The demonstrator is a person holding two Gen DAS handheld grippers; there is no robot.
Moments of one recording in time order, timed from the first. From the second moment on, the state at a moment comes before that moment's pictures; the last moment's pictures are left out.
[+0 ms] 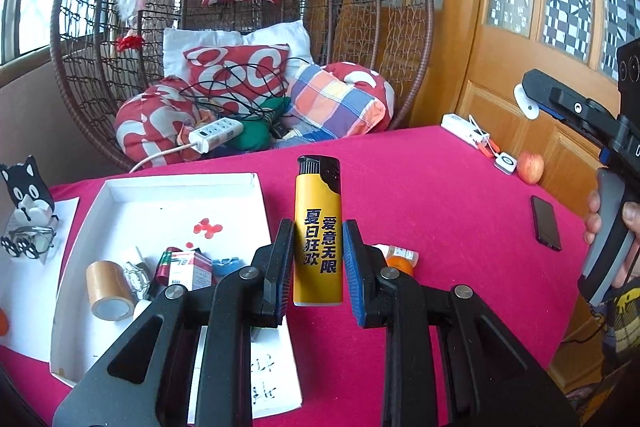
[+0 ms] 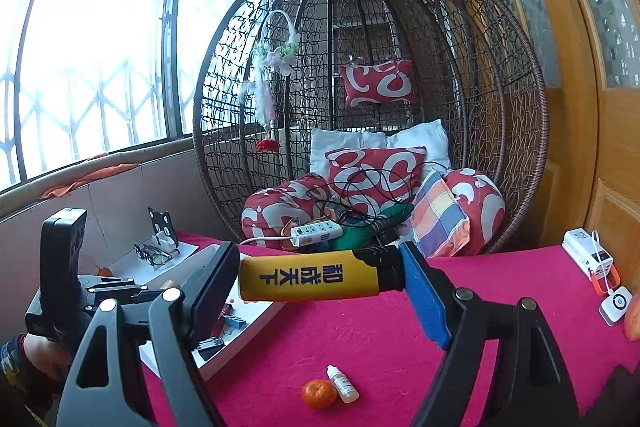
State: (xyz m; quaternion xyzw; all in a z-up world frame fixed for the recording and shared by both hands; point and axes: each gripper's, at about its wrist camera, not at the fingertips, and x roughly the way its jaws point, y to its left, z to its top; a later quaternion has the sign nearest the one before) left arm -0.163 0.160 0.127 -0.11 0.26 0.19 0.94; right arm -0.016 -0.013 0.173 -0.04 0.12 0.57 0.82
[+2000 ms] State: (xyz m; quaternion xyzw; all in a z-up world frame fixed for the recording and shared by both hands) left arm -0.225 0.327 0.072 -0.25 0.21 0.37 0.87; right arm -0.135 0.190 0.048 -0.26 0.22 0.65 0.68
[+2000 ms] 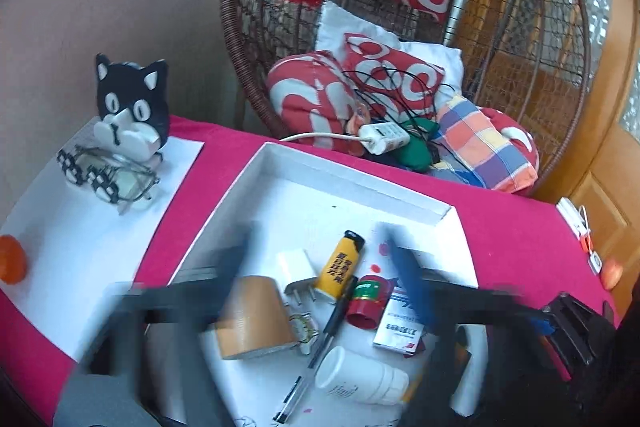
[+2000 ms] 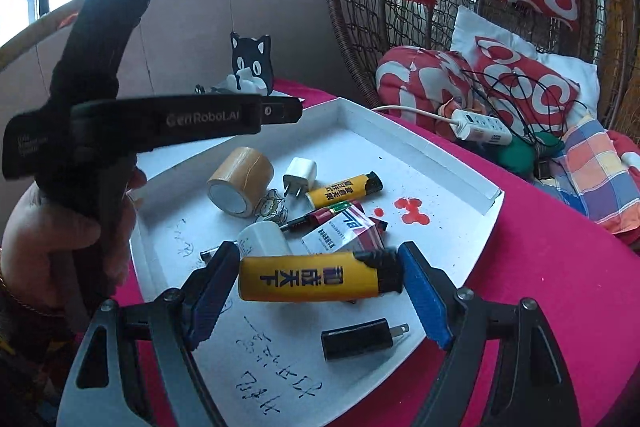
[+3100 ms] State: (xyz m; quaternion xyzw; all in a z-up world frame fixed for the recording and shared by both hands) left arm -0.116 0.178 0.075 -0.19 0.31 0.16 0.92; right arm 0.053 0.014 0.086 -0.02 0.28 0.47 0.84
